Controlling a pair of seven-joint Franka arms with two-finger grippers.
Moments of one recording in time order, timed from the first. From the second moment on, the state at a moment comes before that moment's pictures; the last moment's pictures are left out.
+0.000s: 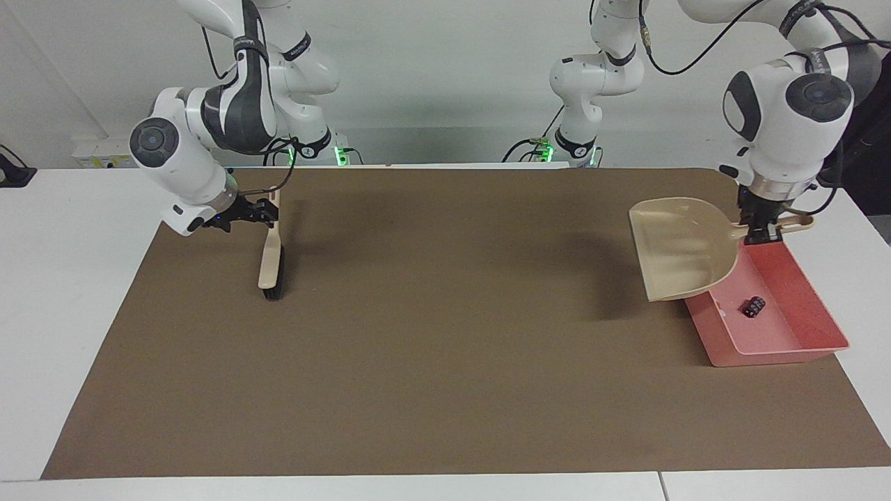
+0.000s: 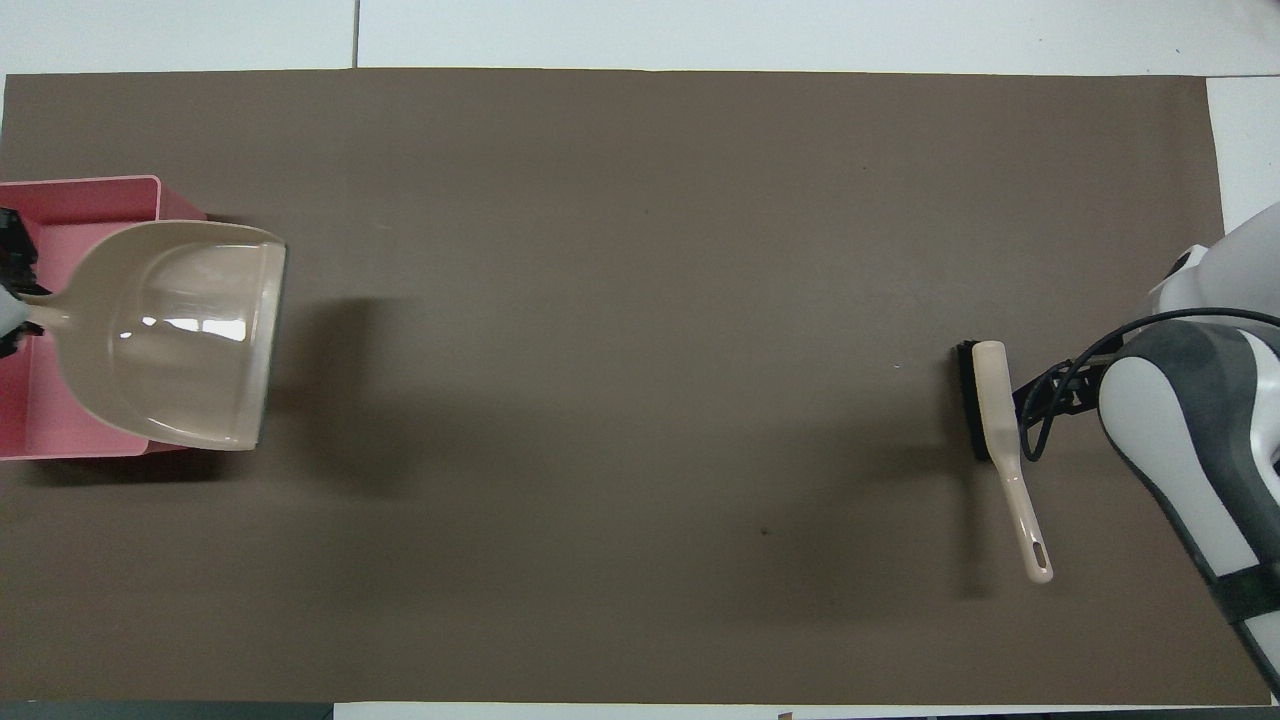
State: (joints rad) left arm -0.04 0.06 0.04 -1.81 0.30 1.83 1.64; right arm -0.04 -0.02 -0.02 -2.02 -0.02 1.73 -0.13
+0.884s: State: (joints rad) left arm -0.18 0.13 0.04 -2.02 0.25 2.14 1.50; right arm -0.05 0.02 -0.06 -1.52 -0.06 1.36 -0.13
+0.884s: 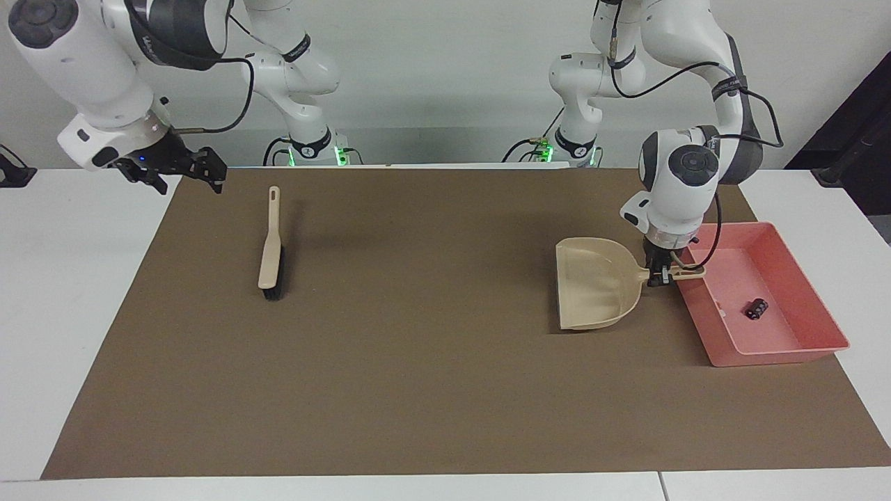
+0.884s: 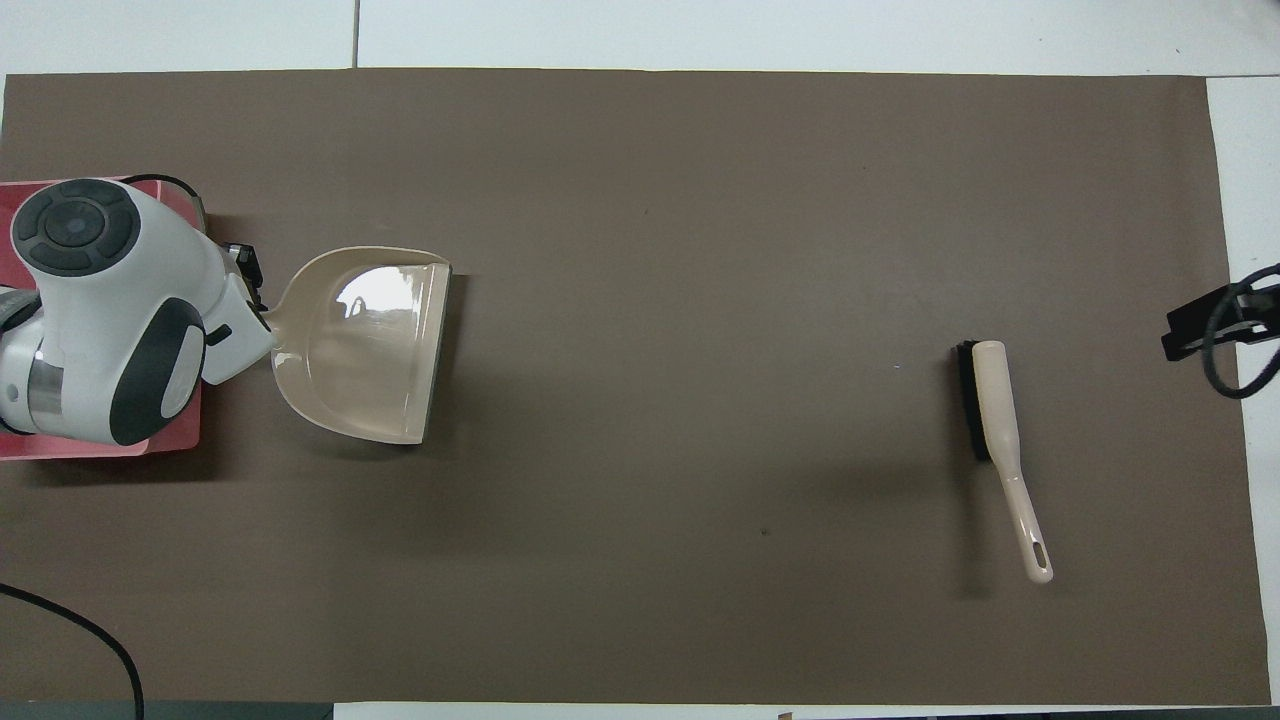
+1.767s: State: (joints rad) left arm -0.20 0.16 0.04 -2.06 0.23 2.21 1.47; right arm -0.05 0.03 -0.08 -1.47 -0.06 1.30 -0.13
